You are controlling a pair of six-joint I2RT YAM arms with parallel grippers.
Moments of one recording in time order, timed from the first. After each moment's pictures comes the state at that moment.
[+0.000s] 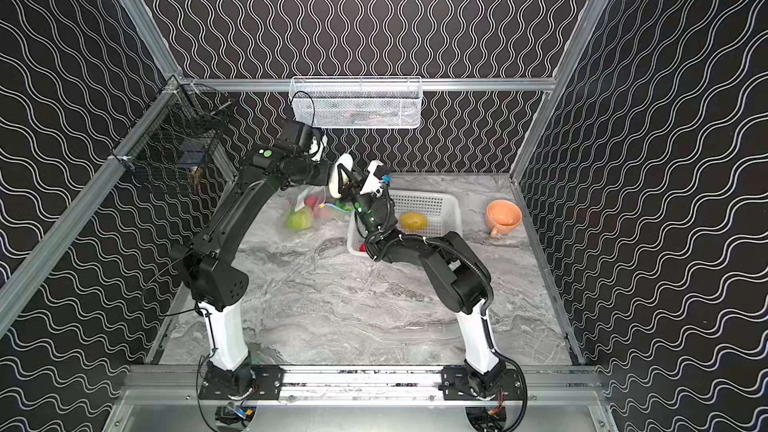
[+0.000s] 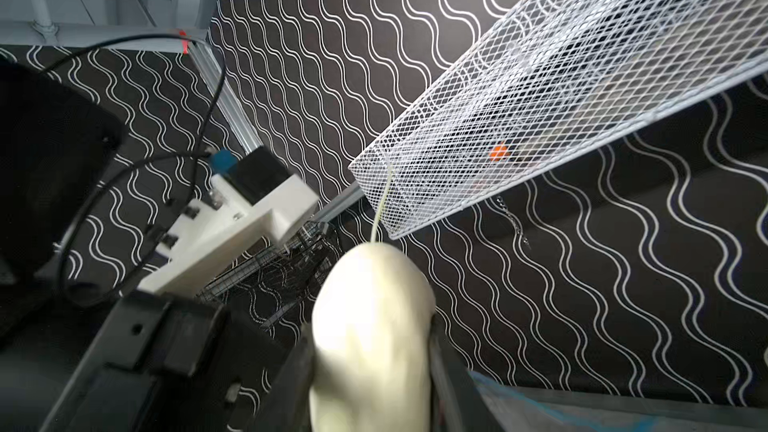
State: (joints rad) left arm -0.39 1.97 2.21 -1.08 0.00 -0.18; right arm 0.71 2.08 1.32 1.23 0.15 0.54
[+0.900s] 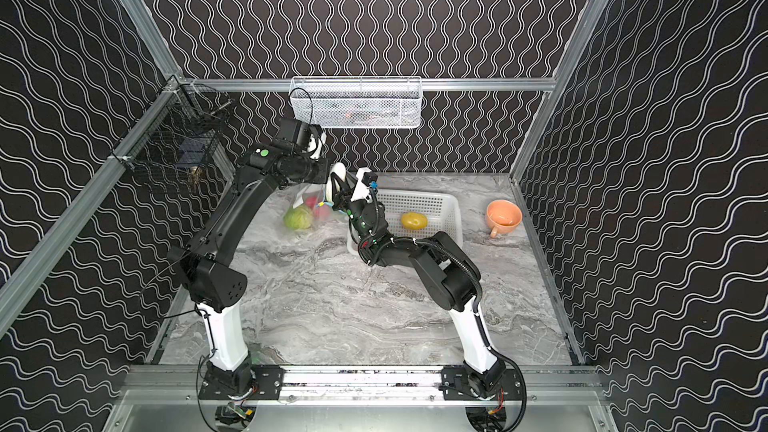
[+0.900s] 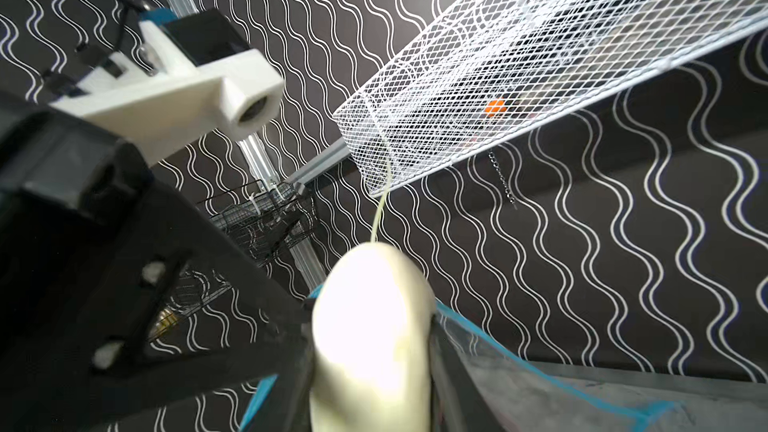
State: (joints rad) left arm -0.39 1.95 2.22 -1.08 0.01 -0.18; right arm 0.75 2.15 1.35 1.20 0.19 0.41
